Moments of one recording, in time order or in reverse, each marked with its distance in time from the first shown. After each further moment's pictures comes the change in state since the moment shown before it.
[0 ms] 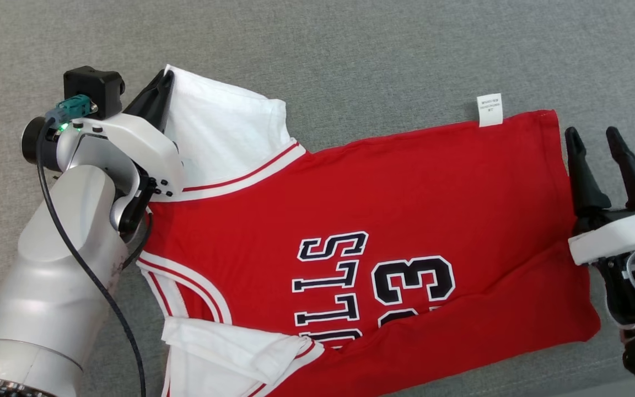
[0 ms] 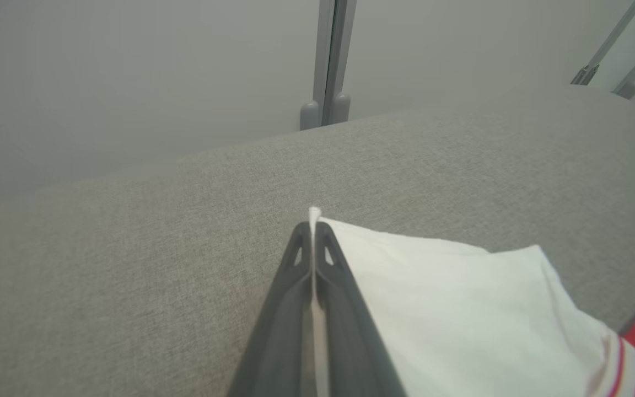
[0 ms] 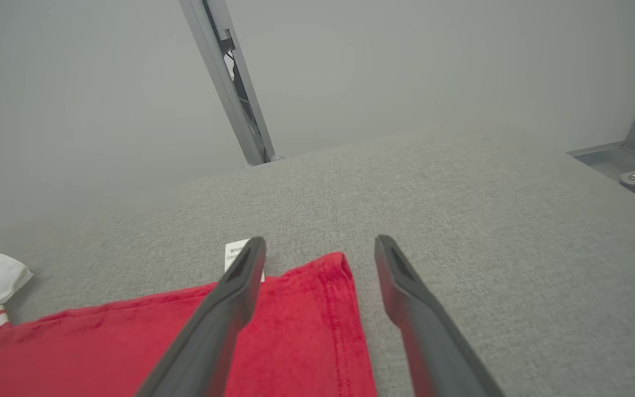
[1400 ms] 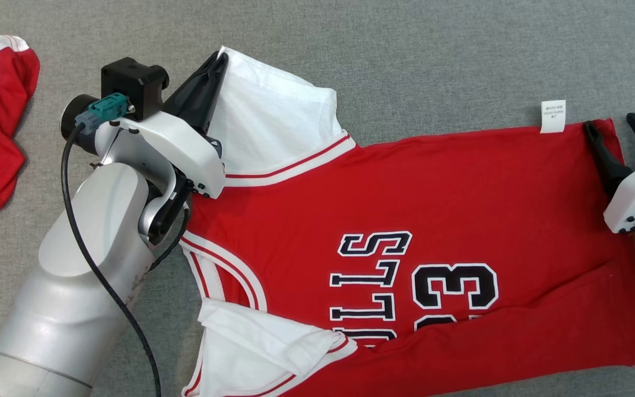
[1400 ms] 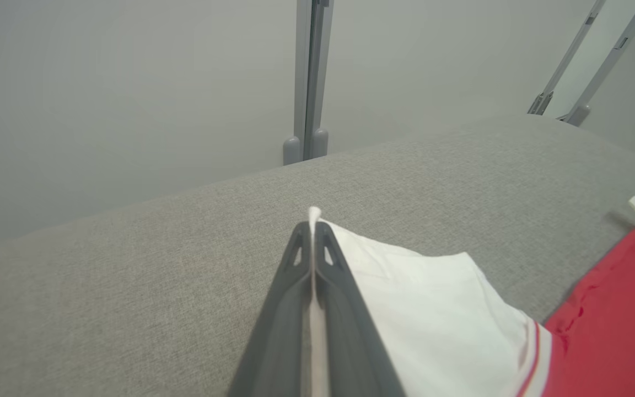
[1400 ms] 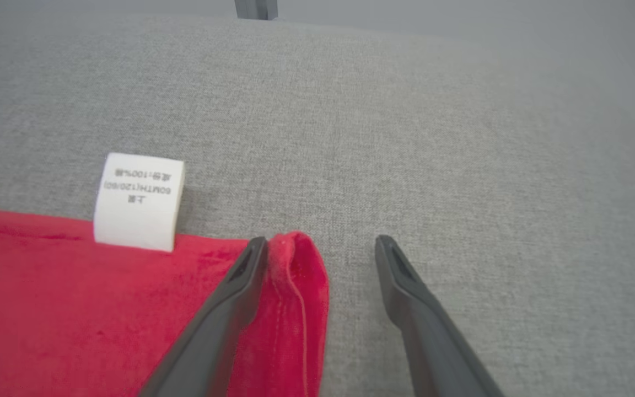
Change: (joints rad) left arm 0.063 0.011 -0.064 -0.299 -0.040 0.019 0.025; right arm -0.366 -0.243 0.431 0.481 0.098 0.000 0.057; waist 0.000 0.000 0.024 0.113
